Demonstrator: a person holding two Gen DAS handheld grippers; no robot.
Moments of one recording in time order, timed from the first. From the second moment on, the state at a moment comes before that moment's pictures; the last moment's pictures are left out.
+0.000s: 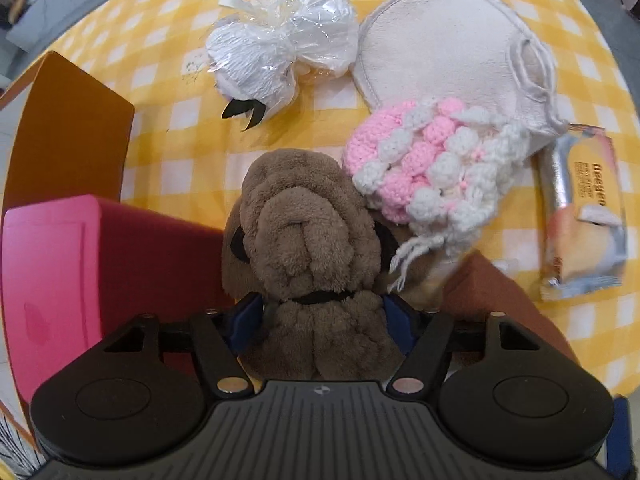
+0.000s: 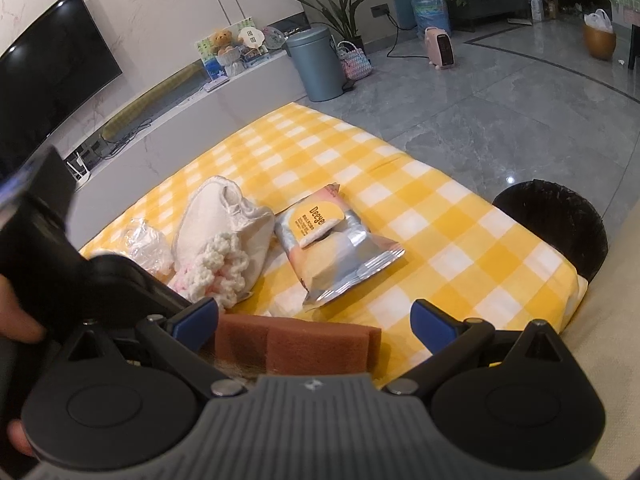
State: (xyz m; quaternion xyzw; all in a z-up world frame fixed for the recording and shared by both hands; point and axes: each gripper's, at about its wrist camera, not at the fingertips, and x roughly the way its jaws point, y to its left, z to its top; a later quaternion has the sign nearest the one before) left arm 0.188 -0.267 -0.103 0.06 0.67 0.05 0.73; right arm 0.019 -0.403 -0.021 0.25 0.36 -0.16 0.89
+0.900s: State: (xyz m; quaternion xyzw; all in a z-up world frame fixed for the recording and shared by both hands) left arm 0.129 -0.212 -0.038 0.00 0.51 -0.17 0.84; right arm 0.005 -0.414 -0.015 0.25 0.35 -0.15 0.89
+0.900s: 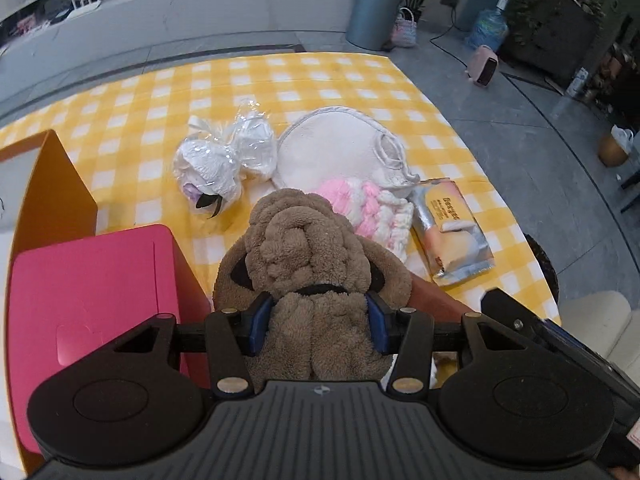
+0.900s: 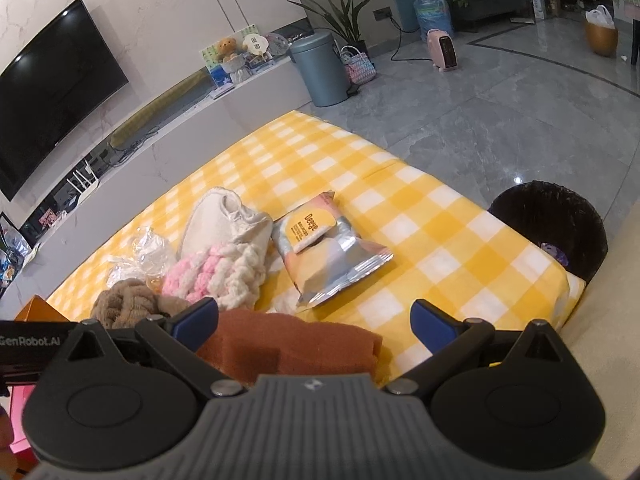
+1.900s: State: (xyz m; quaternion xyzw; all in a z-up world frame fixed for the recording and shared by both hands) left arm 0.084 -0.136 -0.005 -0.08 0.38 -0.25 0.89; right arm 0.035 -0.342 -0.039 -0.34 0.46 0.09 0.82
